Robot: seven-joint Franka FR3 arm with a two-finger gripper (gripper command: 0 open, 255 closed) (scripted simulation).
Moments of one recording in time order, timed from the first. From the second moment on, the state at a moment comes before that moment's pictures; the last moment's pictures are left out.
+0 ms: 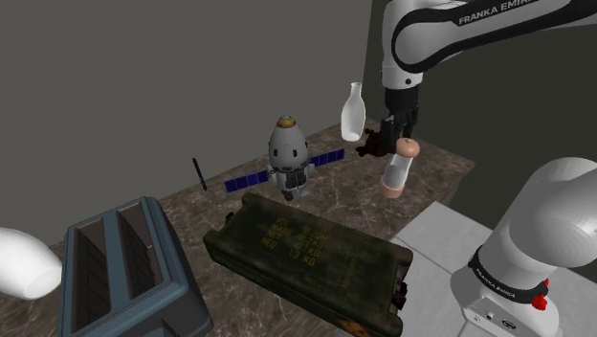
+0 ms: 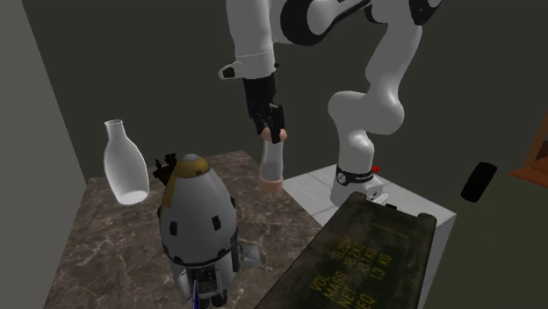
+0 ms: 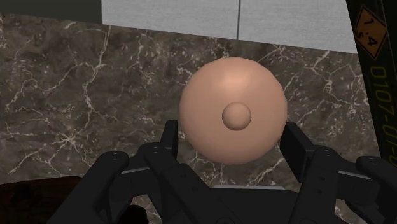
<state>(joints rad) 0.00 -0.57 -0.07 -2.52 -0.08 1.77 -0.05</state>
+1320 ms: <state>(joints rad) 0.01 -0.59 -0.06 -2.27 -0.07 1.50 -0.06</state>
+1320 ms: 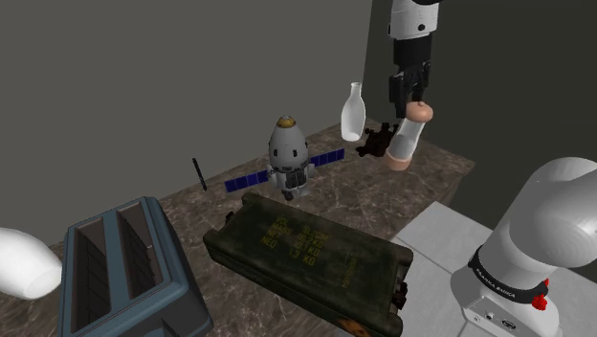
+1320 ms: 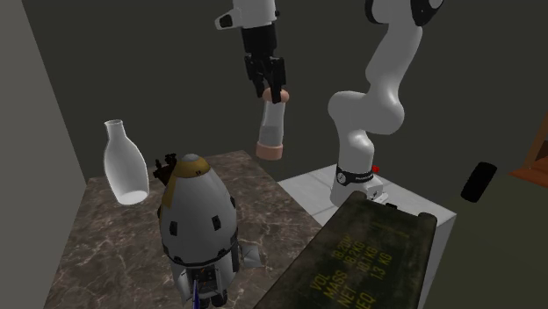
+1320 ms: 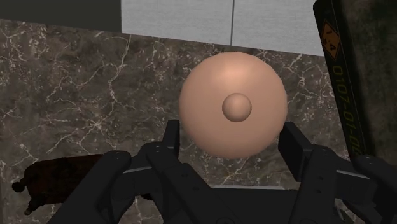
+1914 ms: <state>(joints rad) 0.08 -0.52 0.09 -2.15 0.04 1.45 0.13</state>
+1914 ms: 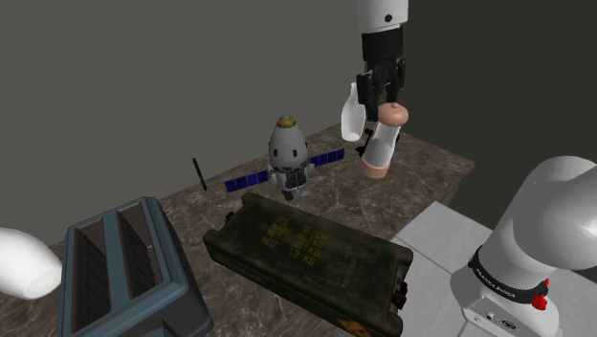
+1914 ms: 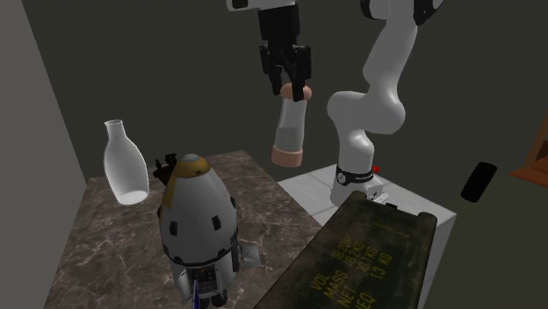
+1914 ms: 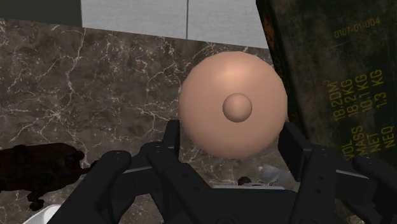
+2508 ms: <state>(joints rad) 0.14 -0.39 0.24 -1.97 0.13 1.42 0.34</state>
